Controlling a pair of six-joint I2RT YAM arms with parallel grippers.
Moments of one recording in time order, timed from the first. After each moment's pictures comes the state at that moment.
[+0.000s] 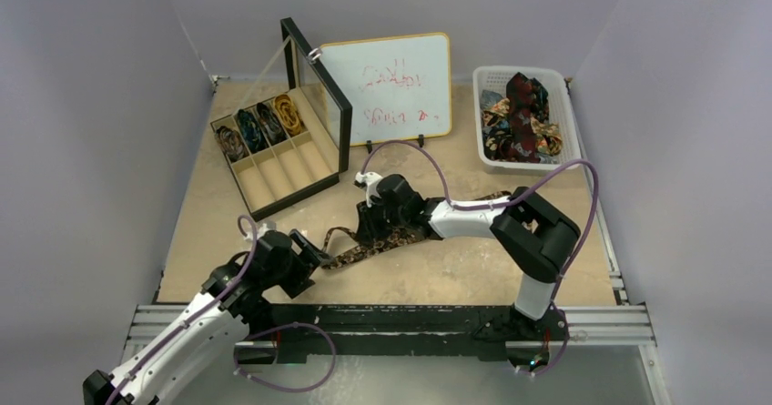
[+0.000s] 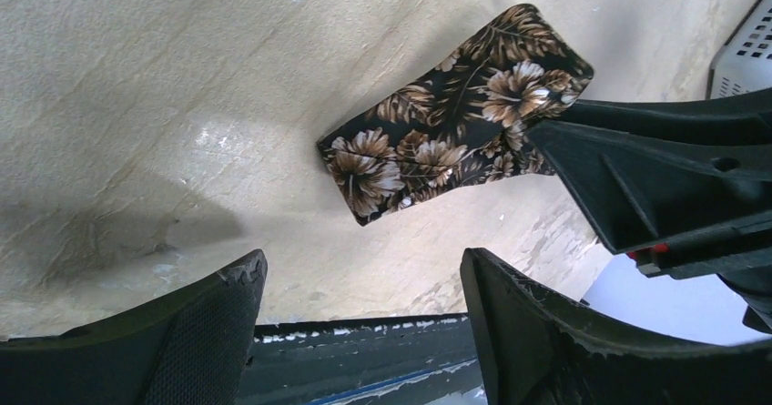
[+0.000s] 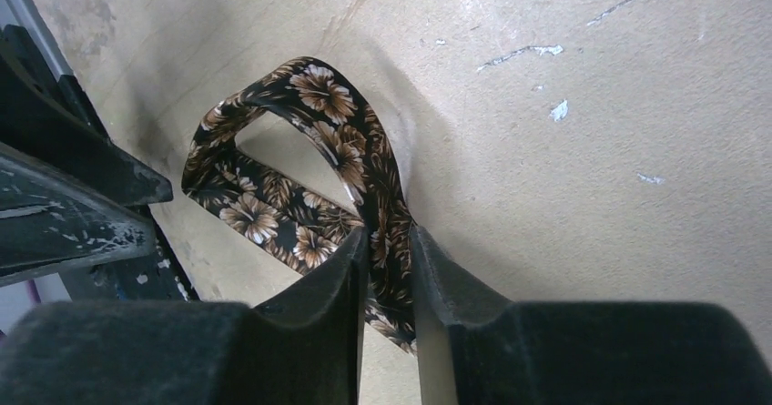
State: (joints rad) left arm -0.62 0.41 0.28 -0.75 -0.01 -1.40; right arm 0.91 1.79 0.93 0.14 -0.31 0.40
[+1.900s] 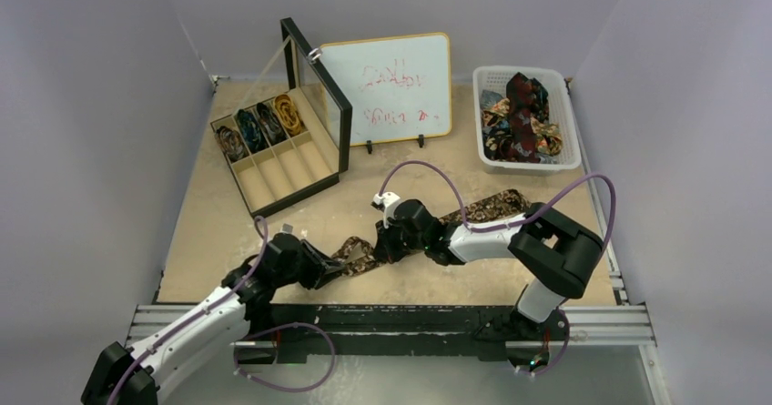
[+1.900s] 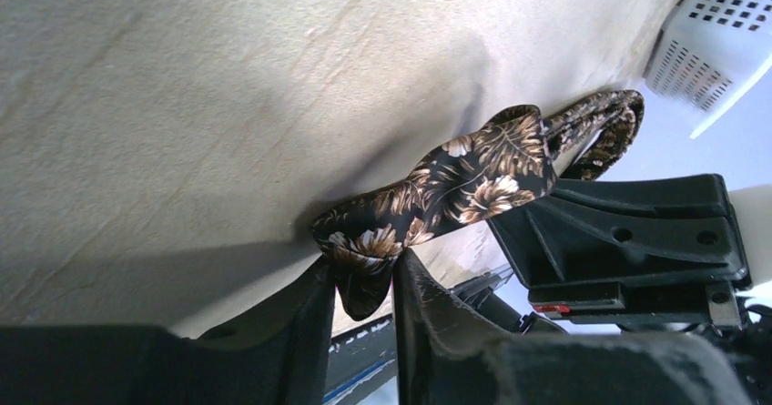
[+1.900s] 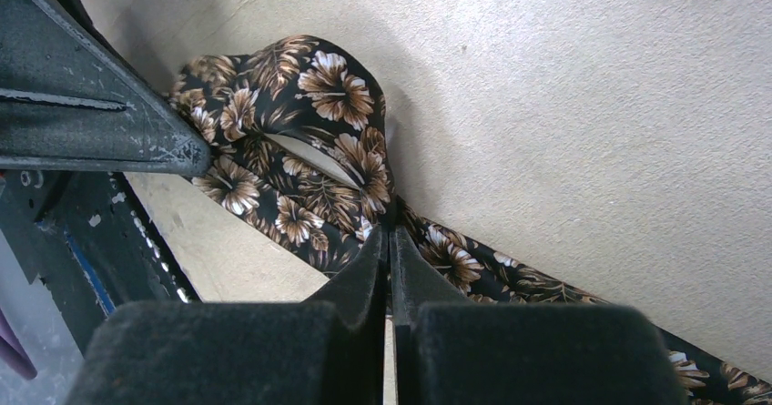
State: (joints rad) left arm -0.62 0.58 0.08 -0.27 0.15 -1.51; right arm 0.96 1.65 0.65 0.30 -0.21 0.43
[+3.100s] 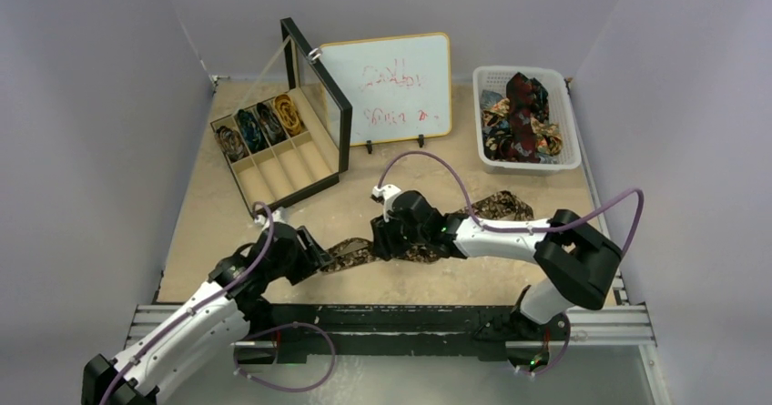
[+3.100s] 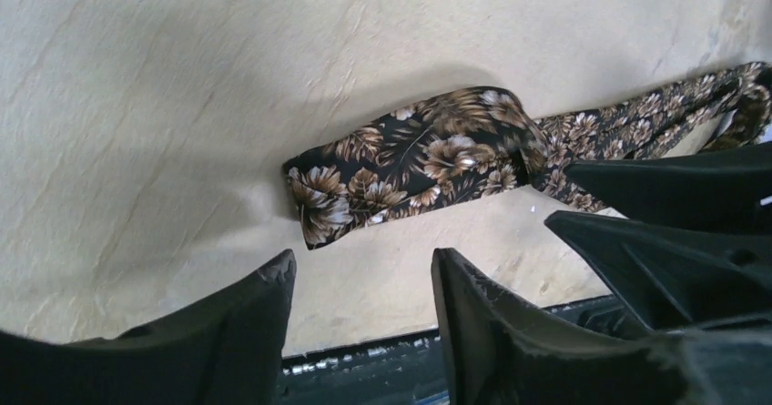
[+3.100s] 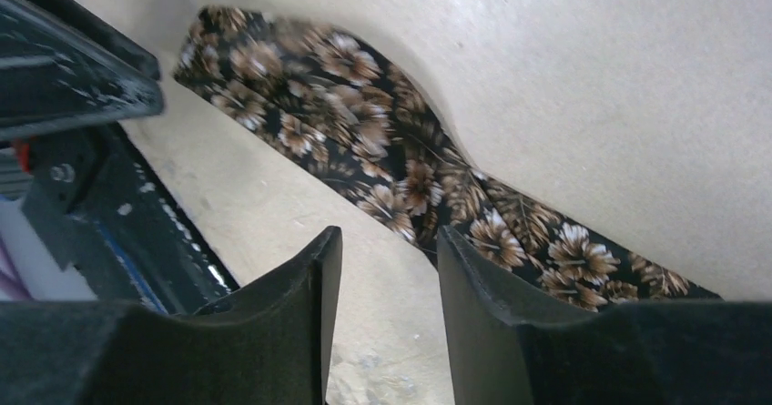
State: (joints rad) left arm -0.62 0.55 0.31 -0.60 -0.02 -1.11; right arm 0.97 1.54 0.73 0.04 -0.16 0.42
